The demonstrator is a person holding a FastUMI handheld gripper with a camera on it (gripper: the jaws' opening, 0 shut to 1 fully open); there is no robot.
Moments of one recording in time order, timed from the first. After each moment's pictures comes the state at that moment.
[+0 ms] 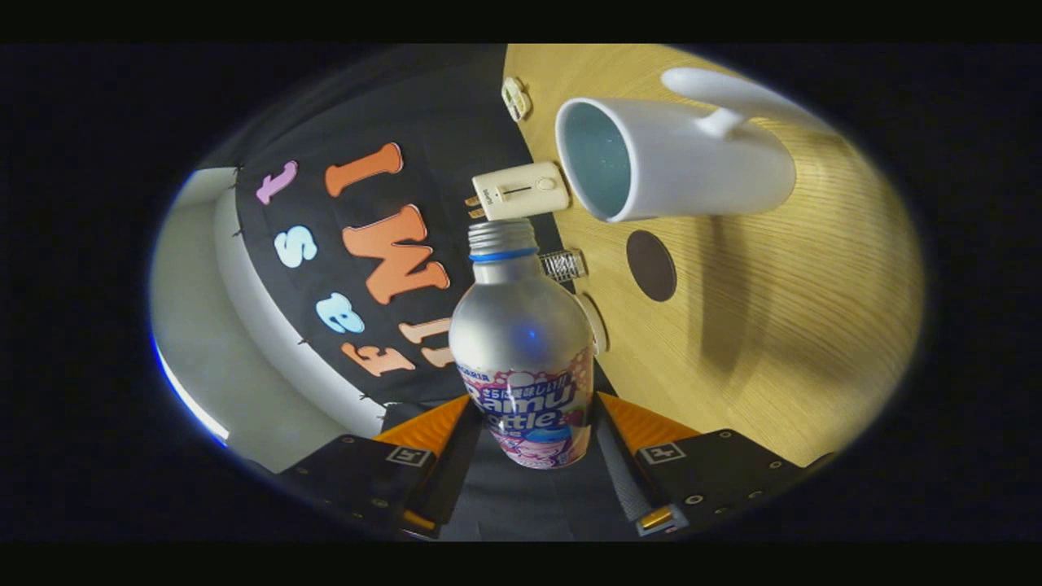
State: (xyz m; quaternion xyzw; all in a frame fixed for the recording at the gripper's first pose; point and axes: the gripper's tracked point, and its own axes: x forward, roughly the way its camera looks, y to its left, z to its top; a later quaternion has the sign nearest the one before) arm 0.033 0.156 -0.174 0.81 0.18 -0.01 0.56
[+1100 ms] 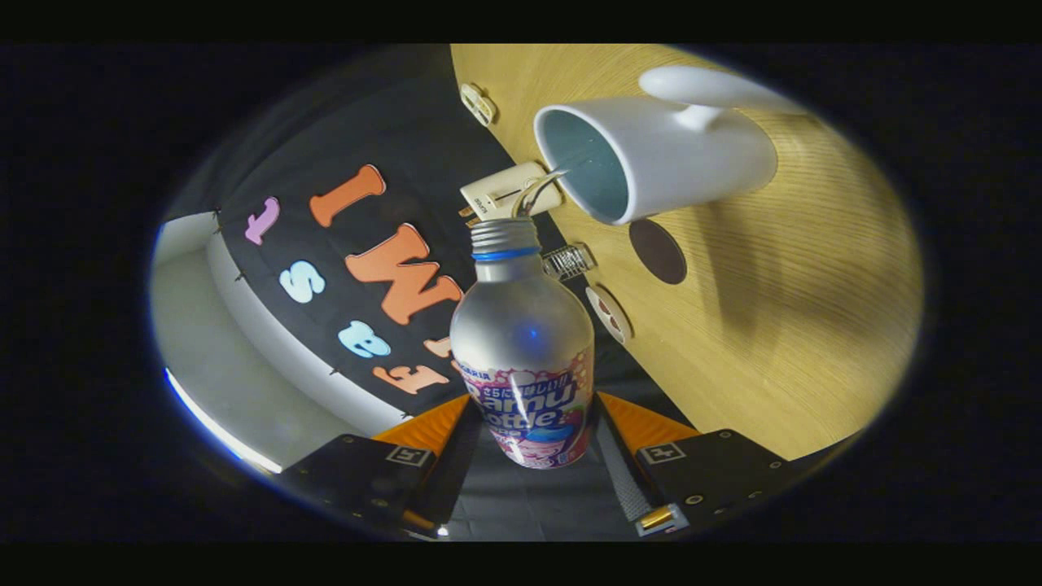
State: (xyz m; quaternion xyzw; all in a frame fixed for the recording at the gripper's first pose) arm 0.037 0.139 -0.151 0.86 0.16 0.00 0.49
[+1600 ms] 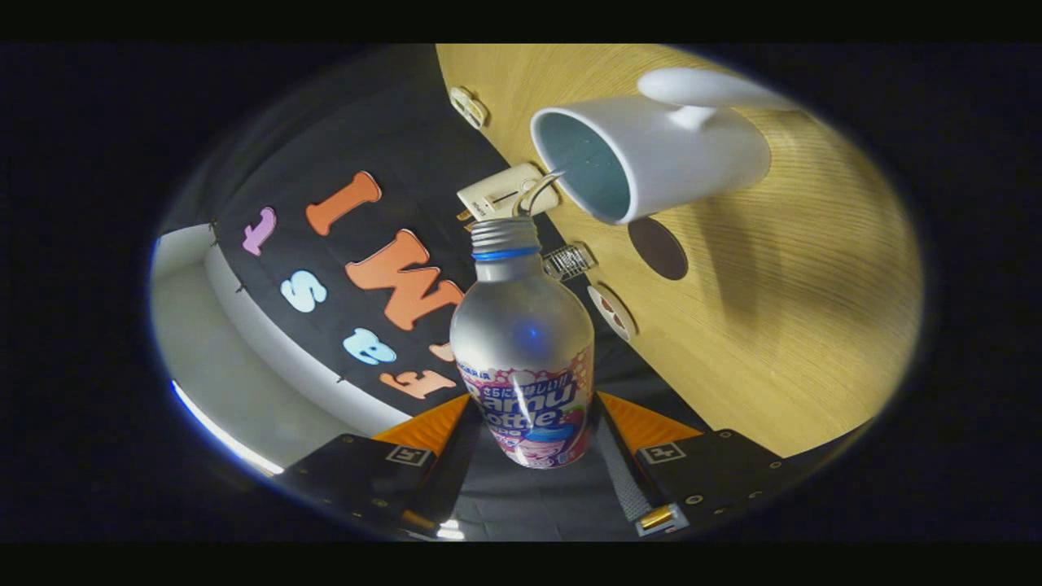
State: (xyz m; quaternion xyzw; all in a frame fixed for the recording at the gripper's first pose) arm 0.037 0.134 -0.149 0.87 0.16 0.00 0.46
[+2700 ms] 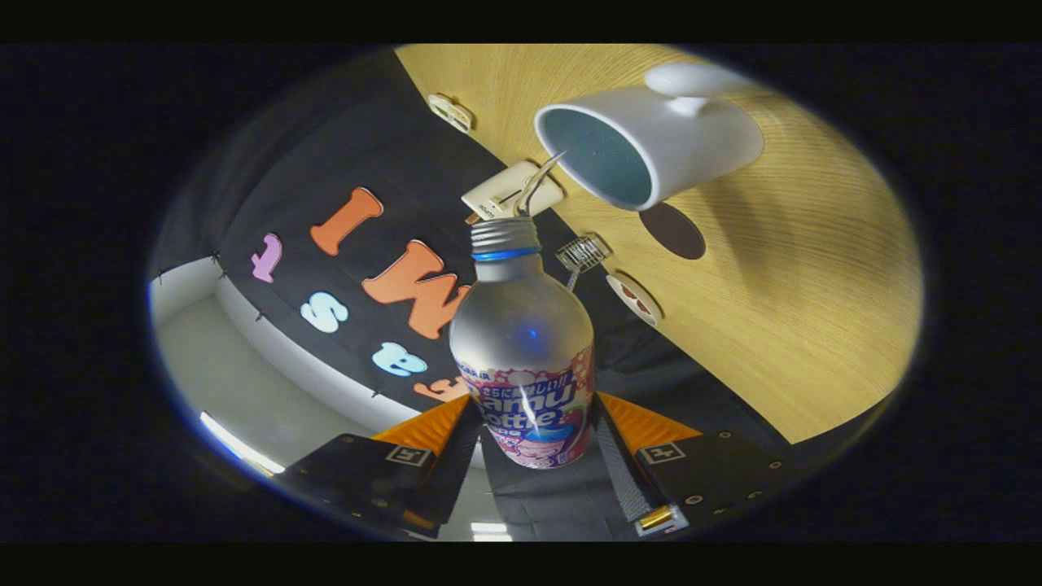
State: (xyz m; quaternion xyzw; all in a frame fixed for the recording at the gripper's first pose) arm 0.041 0.119 -0.119 0.91 0.12 0.01 0.40
